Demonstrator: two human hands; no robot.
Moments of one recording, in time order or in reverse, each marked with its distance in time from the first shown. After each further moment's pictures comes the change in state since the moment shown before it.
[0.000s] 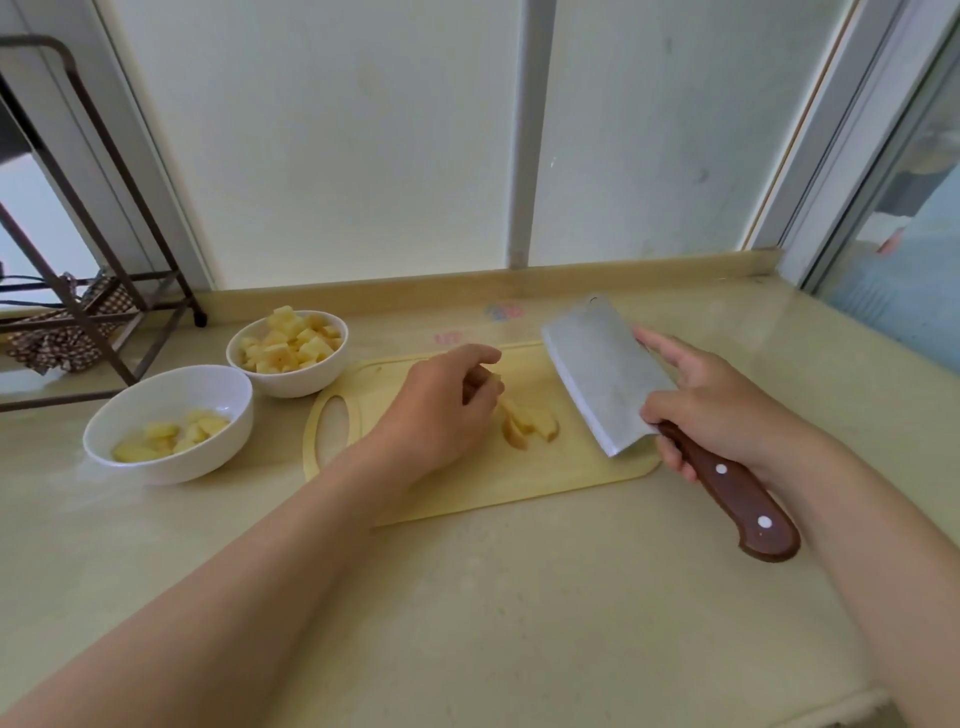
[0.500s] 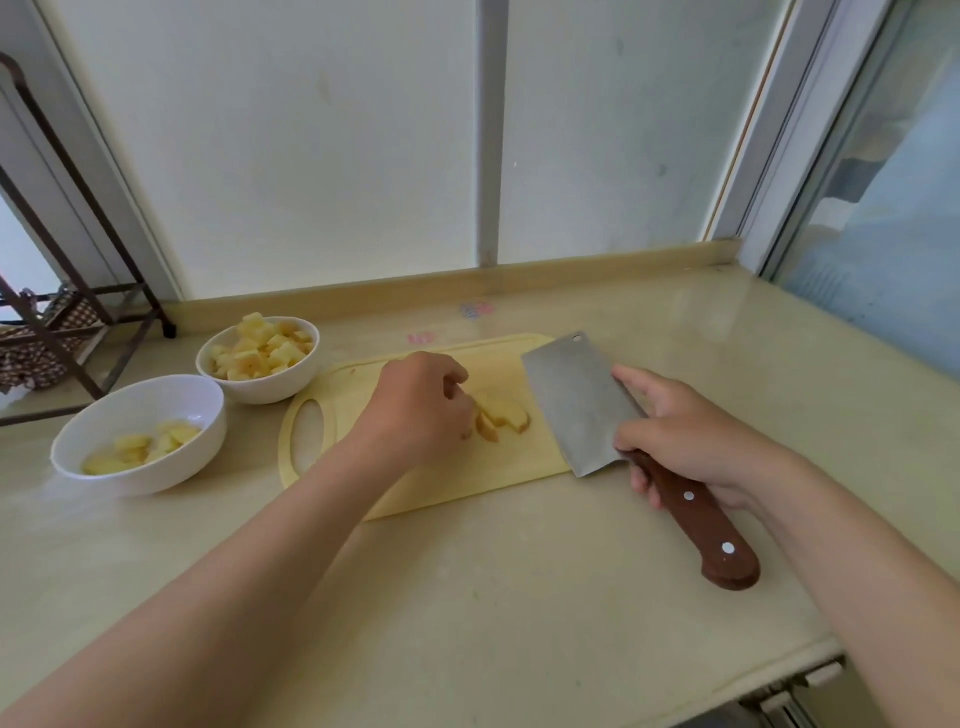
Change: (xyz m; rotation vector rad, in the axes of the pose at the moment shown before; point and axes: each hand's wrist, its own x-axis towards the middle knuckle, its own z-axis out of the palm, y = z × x) left_hand -0.002 0.017 0.001 0.246 0.001 -0.123; right_hand -0.021 0.018 0.008 0.006 -0.047 0.073
